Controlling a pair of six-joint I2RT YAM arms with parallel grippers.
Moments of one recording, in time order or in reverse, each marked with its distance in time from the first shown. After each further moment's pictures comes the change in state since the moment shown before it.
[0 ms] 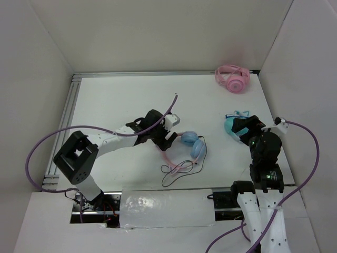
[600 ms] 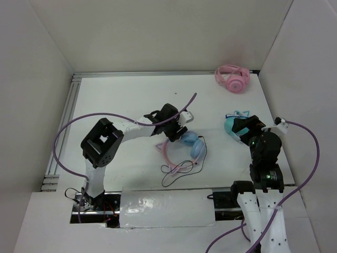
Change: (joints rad) left arm -0.013 0.332 0.312 0.001 0.021 0.183; right arm 0.000 0.000 0.000 0.000 0.008 -0.006
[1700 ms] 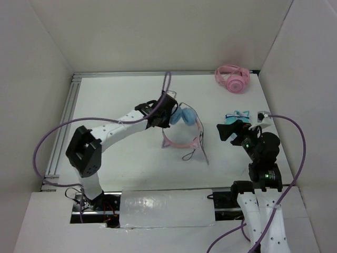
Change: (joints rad) left arm -0.038 -0.150 0.143 -0.354 -0.418 -0.551; right arm 0.000 -0.008 -0.029 0.068 -0.375 -0.159
